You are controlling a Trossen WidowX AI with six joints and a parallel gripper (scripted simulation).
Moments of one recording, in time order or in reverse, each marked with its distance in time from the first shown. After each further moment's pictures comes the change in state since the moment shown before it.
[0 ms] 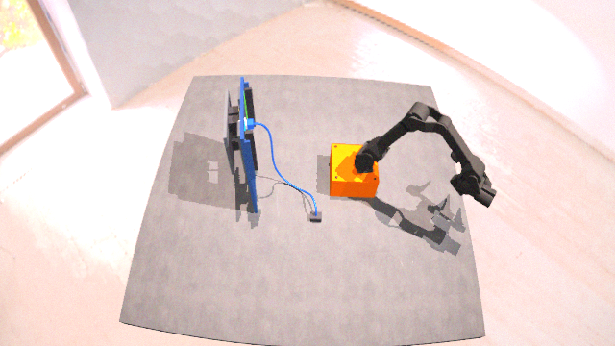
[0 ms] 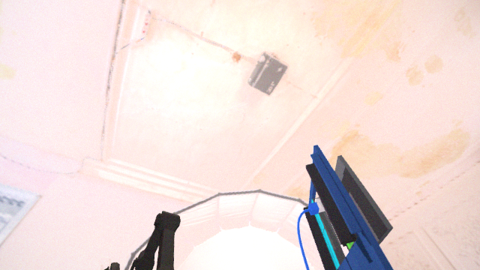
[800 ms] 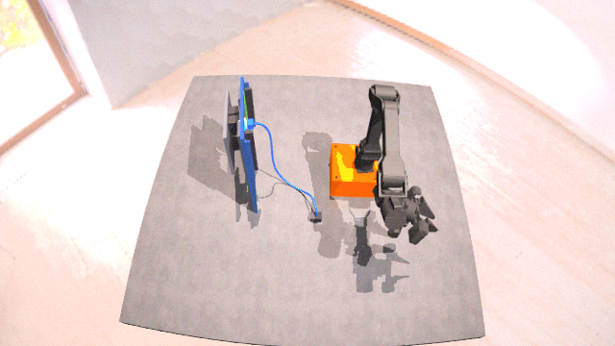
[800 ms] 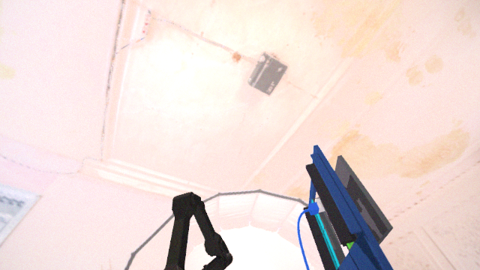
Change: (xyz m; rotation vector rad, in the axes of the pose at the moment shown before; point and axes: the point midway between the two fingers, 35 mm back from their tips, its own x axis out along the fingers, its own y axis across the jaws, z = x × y) arm -0.330 -0.033 0.083 -0.257 -0.073 1.131
